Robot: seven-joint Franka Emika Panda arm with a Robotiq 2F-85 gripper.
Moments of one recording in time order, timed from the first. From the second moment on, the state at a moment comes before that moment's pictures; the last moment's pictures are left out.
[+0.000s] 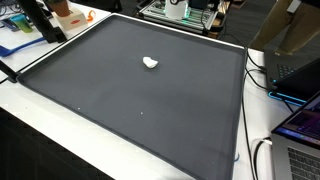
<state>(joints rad) -0.18 -0.57 -0.01 -2.31 -0.24 2.01 0.05</state>
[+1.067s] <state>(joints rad) 0.00 -0.56 0.07 -2.56 -0.07 2.29 0.16</state>
